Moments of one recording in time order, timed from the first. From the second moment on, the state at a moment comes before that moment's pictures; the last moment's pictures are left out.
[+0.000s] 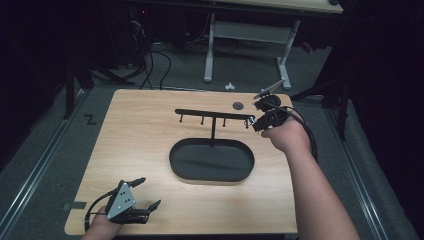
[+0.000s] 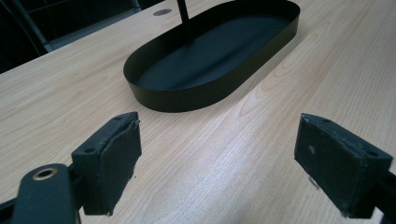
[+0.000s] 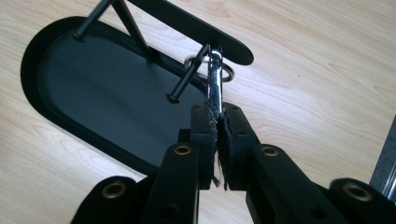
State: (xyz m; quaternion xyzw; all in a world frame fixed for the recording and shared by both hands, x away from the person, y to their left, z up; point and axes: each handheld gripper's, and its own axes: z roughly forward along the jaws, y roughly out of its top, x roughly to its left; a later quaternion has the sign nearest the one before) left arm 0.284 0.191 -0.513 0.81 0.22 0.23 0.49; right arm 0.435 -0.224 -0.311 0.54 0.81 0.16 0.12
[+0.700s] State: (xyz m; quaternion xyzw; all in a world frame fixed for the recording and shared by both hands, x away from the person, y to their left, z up) left arm 0.284 0.191 -0.513 0.81 0.22 0.23 0.49; right arm 0.434 -0.234 -0.328 0.56 0.80 0.17 0.12
